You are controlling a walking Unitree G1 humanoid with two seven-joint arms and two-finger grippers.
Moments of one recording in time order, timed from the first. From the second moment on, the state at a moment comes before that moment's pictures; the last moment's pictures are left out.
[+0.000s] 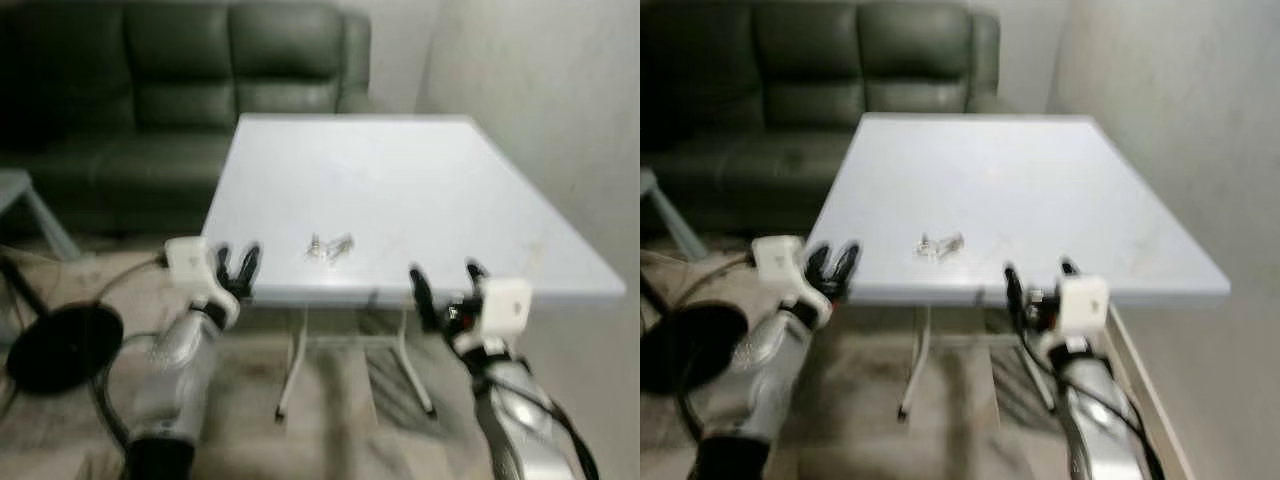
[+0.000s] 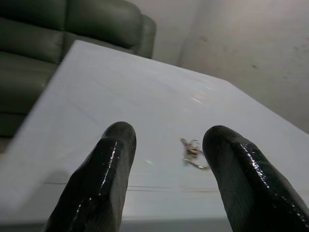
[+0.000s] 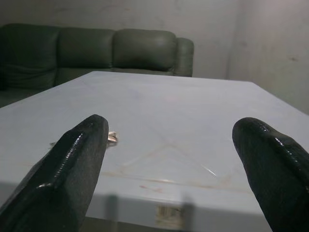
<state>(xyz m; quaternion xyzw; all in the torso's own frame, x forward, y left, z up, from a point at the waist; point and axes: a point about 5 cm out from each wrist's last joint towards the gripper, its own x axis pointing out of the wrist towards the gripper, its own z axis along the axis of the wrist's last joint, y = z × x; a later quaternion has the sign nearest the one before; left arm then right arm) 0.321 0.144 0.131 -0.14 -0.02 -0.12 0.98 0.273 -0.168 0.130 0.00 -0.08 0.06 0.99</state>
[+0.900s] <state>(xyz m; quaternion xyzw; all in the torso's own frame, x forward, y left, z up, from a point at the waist) 0.322 0.148 0.128 -0.14 -0.01 -0.10 0.98 0.277 -0.161 0.133 0.00 -0.09 0.08 0.99</state>
